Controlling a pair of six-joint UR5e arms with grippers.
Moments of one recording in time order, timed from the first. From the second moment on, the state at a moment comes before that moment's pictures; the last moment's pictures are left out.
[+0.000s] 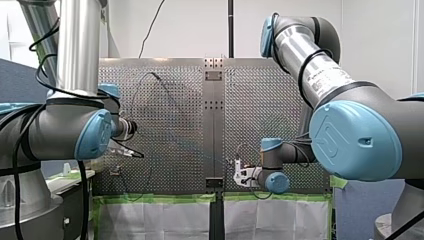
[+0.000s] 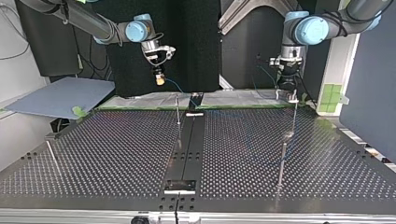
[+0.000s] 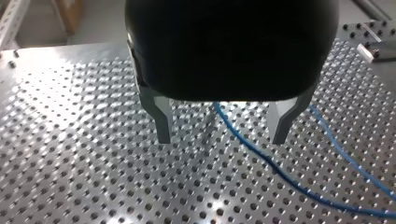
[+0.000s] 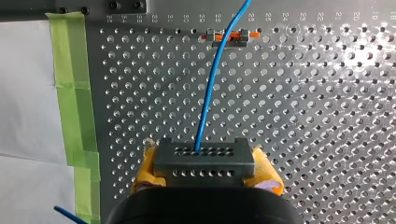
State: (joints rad) left arm 0.18 -1.70 -2.37 -2.23 -1.39 -2.94; right arm 2.05 -0.70 1.94 -1.13 1.46 1.58
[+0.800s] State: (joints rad) left arm 0.18 -1.49 -2.35 -2.44 -1.46 -2.74; right arm 2.05 -0.70 1.94 -1.13 1.46 1.59
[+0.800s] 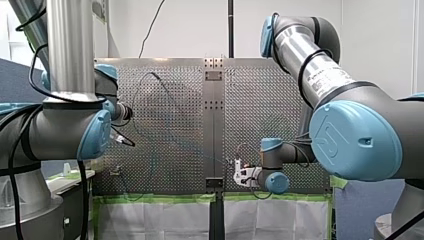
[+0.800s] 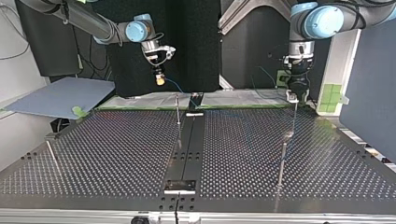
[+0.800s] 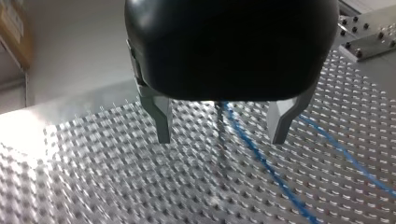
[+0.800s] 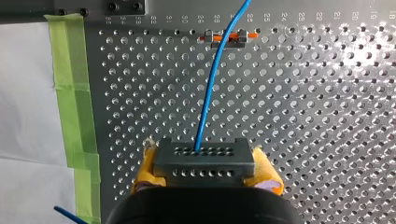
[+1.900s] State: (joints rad) left arm 0.18 -1.27 -2.04 -2.74 -1.53 -2.43; right arm 2.05 -0.70 1.92 -1.13 1.44 1.59
